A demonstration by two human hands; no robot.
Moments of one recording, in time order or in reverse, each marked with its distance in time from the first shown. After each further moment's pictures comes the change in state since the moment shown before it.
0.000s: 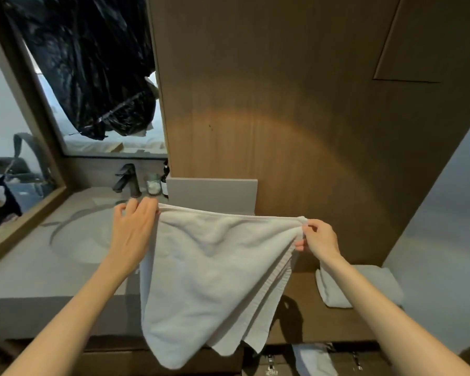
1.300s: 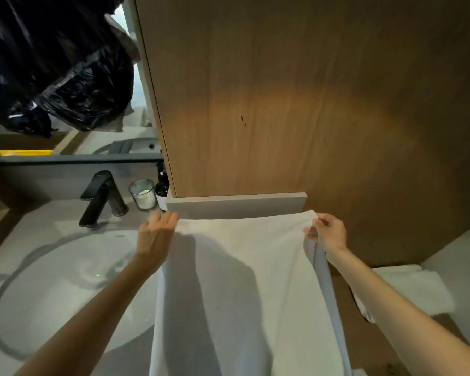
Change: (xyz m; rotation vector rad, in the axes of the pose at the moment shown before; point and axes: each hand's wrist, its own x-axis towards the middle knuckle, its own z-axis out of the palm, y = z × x) left_hand 0.108 -0.086 0.306 -0.015 -0.655 0.053; right_hand 0.237 0.008 0.191 0.121 0.165 0.202
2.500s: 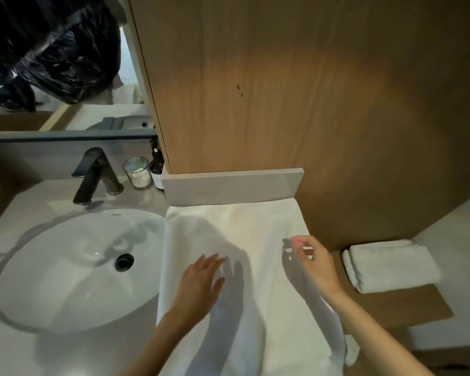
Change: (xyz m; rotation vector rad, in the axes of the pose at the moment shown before) left_hand -0.131 0.101 0.025 -0.705 -0.107 0.122; right_hand -0.100 0.064 -0.013 -0.216 -0.216 -0.254
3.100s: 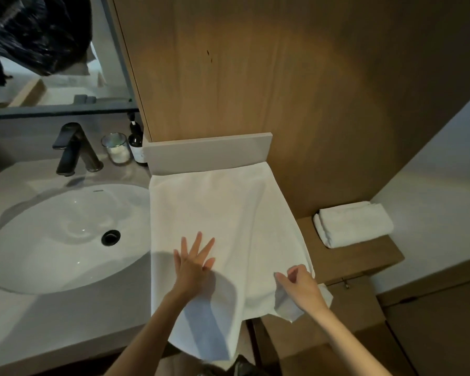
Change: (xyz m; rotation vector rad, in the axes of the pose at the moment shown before) left_hand -0.058 -0.010 0.057 -0.010 -0.155 -0.118; right_hand -0.156 0.068 -0.008 -0.315 -0.149 0.427
